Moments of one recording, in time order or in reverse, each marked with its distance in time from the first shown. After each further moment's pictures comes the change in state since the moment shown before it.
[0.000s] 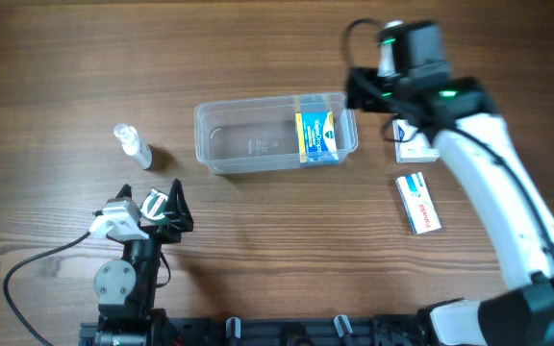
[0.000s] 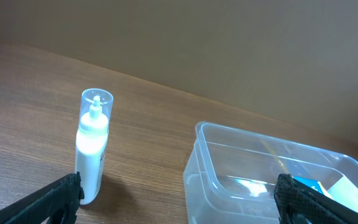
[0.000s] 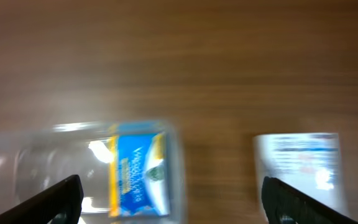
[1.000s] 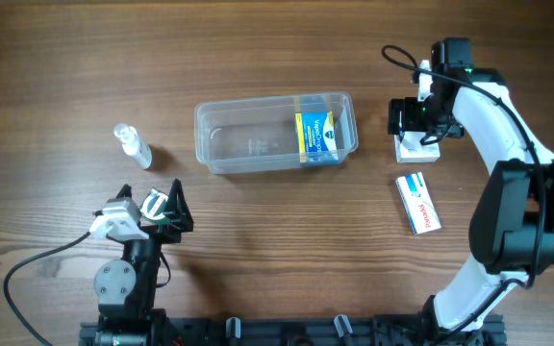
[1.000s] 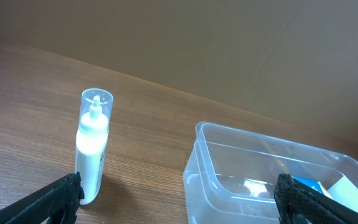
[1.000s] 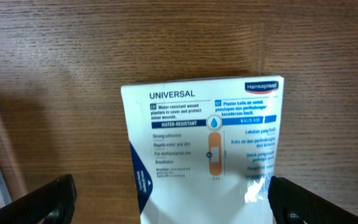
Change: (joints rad) left arm 0.000 0.000 0.000 0.000 0.000 0.000; right arm -0.270 0.367 -0.052 -0.027 -0.060 -0.259
